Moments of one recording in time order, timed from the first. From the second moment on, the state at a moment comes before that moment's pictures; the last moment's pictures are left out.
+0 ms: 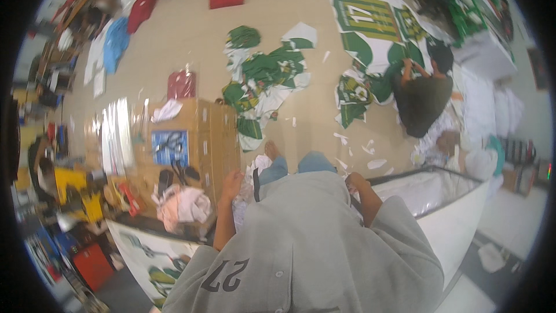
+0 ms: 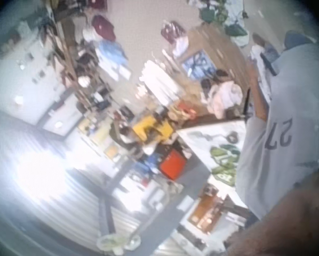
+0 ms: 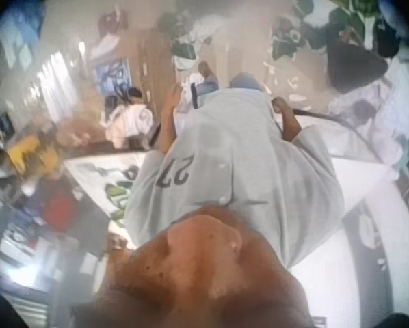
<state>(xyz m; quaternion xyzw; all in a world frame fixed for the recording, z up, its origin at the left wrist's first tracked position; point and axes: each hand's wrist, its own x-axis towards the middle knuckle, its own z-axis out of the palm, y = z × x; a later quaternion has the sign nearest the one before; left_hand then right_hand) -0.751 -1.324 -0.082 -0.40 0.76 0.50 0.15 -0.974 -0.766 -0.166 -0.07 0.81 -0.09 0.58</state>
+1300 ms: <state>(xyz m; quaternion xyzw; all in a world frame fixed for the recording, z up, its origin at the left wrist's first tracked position) -1.673 -1.112 -0.292 0.12 0.90 0.21 0.36 -1.591 -0.646 -0.277 0.45 0.30 -0.83 -0.13</state>
